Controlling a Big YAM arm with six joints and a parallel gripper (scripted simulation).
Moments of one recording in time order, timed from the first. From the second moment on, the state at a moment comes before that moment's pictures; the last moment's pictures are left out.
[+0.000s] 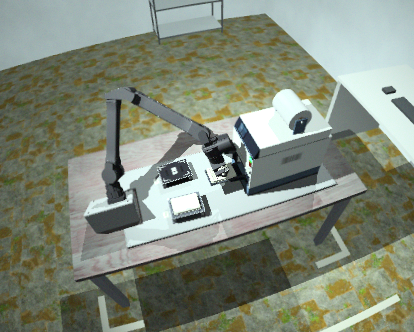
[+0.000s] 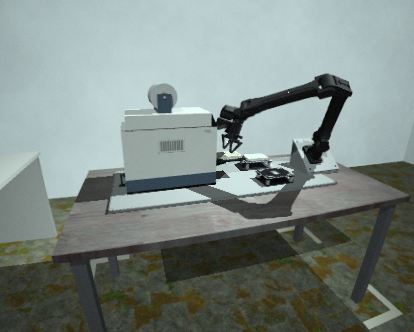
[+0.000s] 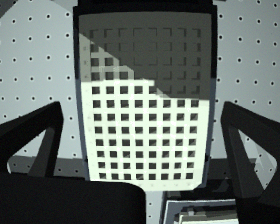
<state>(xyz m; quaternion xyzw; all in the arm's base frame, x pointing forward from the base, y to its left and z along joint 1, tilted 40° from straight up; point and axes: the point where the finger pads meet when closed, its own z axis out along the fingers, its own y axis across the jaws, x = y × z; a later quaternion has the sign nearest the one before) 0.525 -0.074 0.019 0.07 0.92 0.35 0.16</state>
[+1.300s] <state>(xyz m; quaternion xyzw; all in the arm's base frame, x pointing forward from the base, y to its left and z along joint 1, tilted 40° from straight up) 0.522 -0.073 0.016 0.08 0.92 0.35 0.16</state>
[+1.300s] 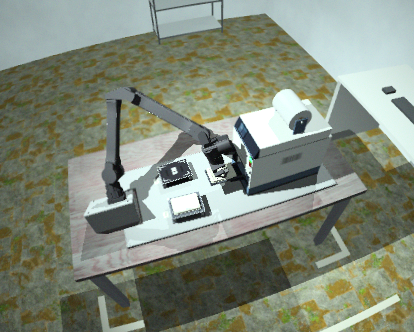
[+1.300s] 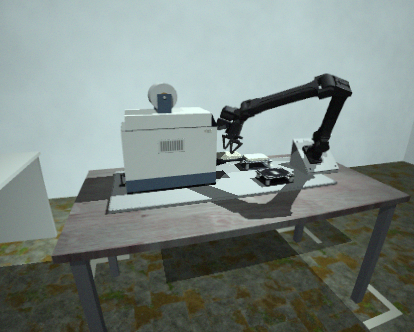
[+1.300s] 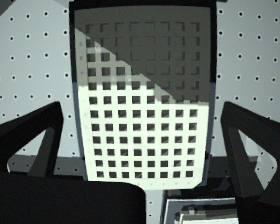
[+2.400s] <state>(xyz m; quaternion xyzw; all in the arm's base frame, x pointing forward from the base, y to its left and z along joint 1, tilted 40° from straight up) 0.526 -0.093 0.042 0.07 0.92 0.35 0.16</state>
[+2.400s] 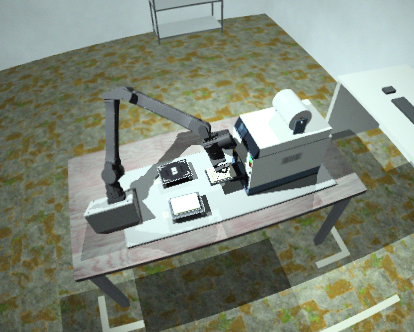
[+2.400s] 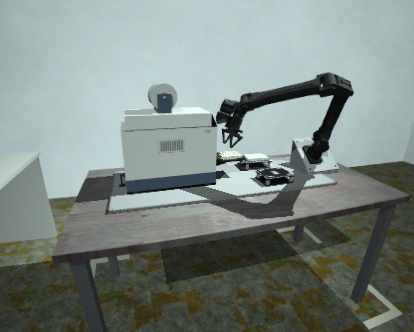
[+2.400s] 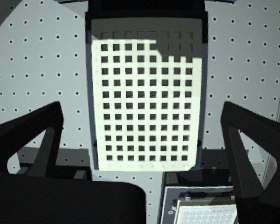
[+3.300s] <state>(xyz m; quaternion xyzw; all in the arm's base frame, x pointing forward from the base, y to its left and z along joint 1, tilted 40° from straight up) 0.525 -0.101 0.051 0.07 0.92 0.35 0.16</state>
